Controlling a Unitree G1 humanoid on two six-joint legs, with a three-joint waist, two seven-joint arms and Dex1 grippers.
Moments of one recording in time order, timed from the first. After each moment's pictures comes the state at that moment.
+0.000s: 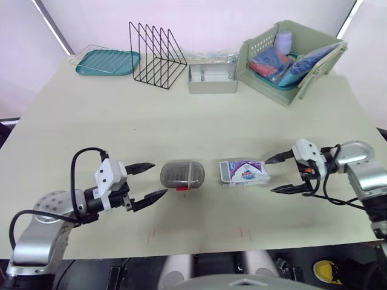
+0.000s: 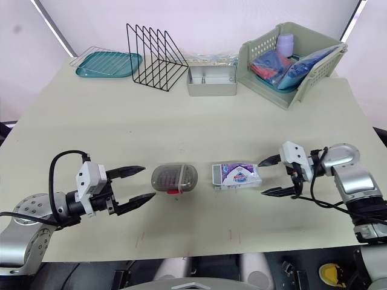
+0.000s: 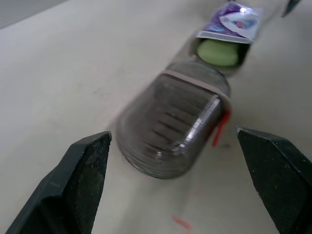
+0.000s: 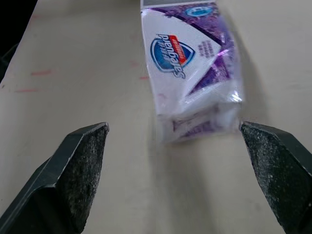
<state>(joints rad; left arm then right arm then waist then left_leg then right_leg) 0.19 0.78 0.27 -0.34 -0.46 0.22 -1.07 -0.46 -0.75 0.16 0.25 0.26 0.07 1.53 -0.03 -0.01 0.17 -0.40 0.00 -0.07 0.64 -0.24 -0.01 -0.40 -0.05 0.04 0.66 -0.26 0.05</state>
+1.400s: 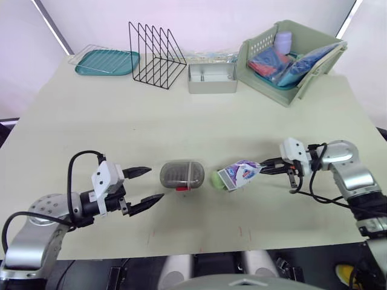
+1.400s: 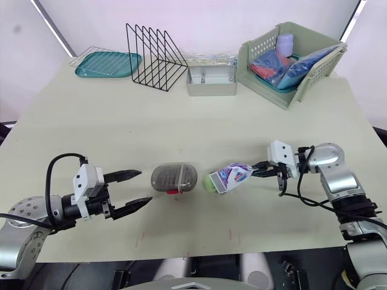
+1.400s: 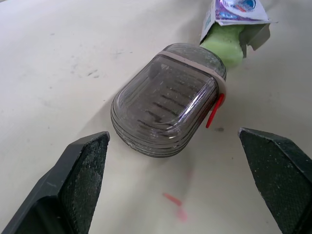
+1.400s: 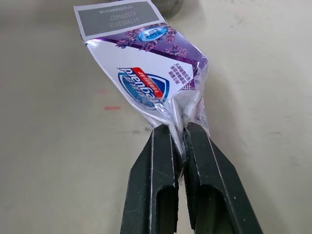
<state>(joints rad) 0.23 0.81 0.27 -0.35 -0.50 0.27 -1.05 -0.49 -0.74 0.17 0.21 0.23 0.01 1.43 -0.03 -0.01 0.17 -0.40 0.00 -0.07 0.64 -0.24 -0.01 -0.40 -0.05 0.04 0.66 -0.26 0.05</state>
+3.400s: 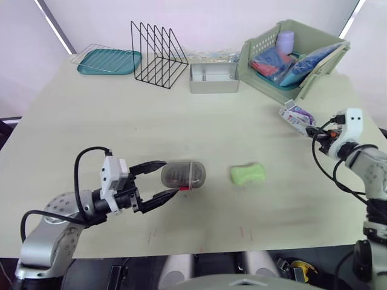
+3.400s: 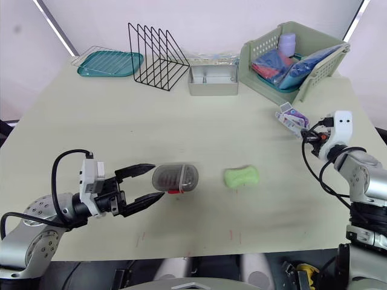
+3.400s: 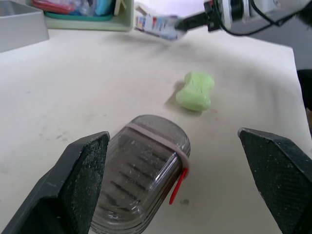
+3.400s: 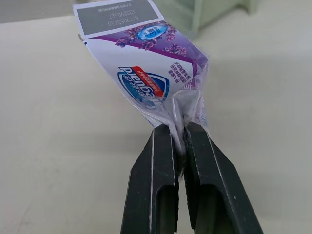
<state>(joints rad) 0.19 0.71 0.24 -0.43 -0.65 0.31 -1.04 -0.40 -0.52 -0.37 0.00 0.43 0.88 0.40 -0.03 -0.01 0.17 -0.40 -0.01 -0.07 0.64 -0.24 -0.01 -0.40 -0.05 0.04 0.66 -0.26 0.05</state>
